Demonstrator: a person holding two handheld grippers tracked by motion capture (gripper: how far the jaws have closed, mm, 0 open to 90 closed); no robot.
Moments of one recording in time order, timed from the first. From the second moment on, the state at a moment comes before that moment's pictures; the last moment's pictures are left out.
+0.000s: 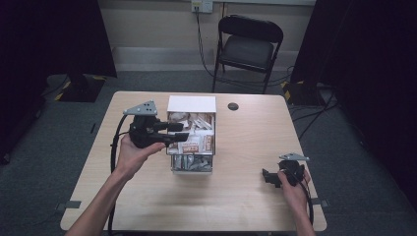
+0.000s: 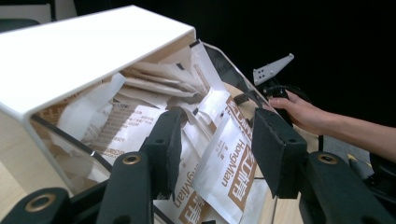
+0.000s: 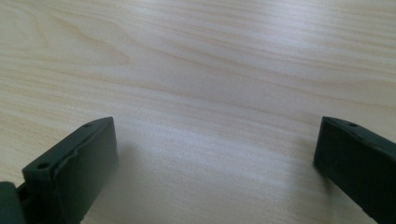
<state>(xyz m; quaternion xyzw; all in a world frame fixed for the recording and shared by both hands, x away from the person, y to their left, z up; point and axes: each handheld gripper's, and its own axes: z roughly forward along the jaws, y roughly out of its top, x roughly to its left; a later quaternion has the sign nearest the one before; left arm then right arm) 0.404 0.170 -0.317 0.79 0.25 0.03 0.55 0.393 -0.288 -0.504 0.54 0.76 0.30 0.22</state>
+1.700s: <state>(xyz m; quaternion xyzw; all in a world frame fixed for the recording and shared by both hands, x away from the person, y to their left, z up) 0.404 0.174 -0.319 0.79 0.25 0.02 0.56 0.393 -0.288 -0.504 0.54 0.76 0.30 0.22</state>
